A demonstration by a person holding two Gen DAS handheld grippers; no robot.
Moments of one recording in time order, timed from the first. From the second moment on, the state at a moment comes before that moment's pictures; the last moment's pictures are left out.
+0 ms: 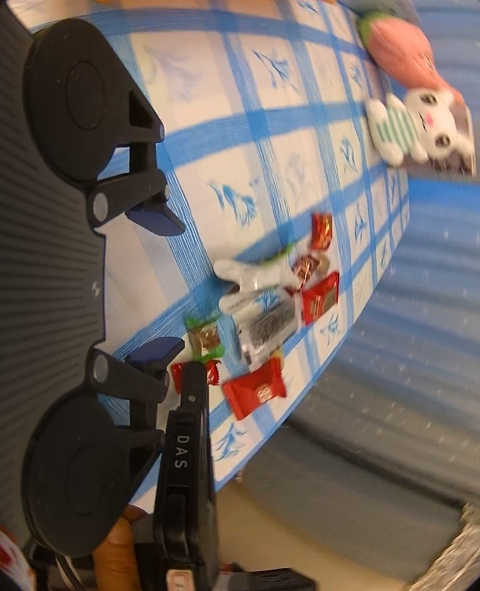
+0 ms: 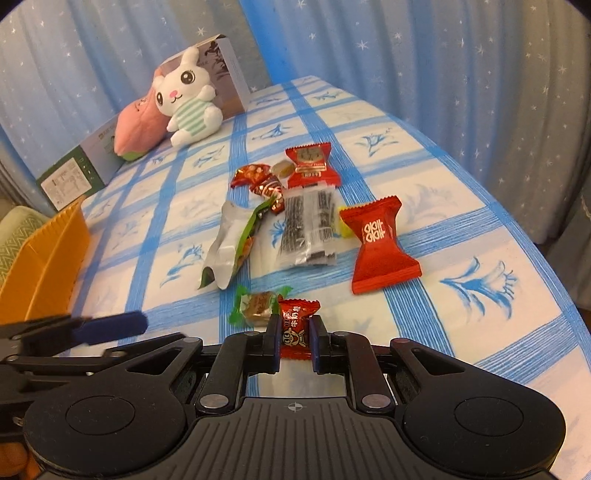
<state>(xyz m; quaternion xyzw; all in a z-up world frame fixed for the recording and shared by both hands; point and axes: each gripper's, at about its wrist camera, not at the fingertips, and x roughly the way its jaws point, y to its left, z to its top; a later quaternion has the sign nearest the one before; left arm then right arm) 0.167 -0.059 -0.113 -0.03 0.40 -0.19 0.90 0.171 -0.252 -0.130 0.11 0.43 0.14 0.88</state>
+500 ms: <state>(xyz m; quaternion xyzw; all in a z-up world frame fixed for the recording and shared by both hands) 0.186 -0.090 -0.117 0.06 0.37 -0.27 0.89 0.168 -0.272 -0.122 0.13 0.41 0.07 0.90</state>
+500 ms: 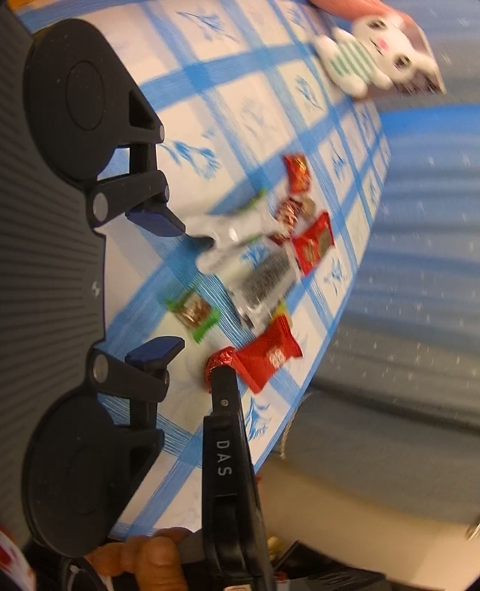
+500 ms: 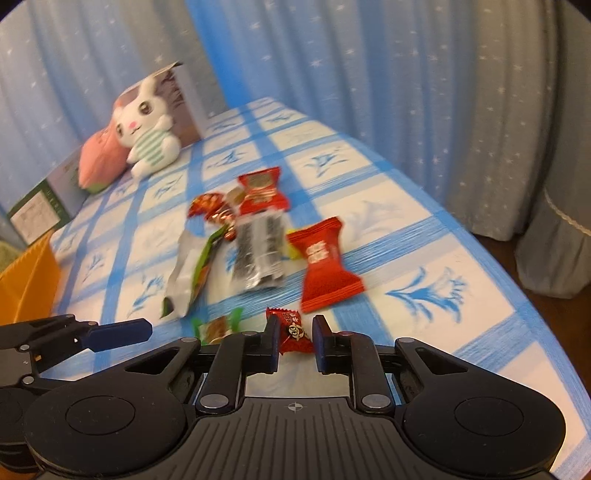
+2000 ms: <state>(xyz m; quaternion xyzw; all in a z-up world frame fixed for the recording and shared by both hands) 0.169 -0.093 -0.131 0.13 0.37 -0.24 0.89 0.173 -0.258 -0.127 0.09 0.41 0.09 0.90</state>
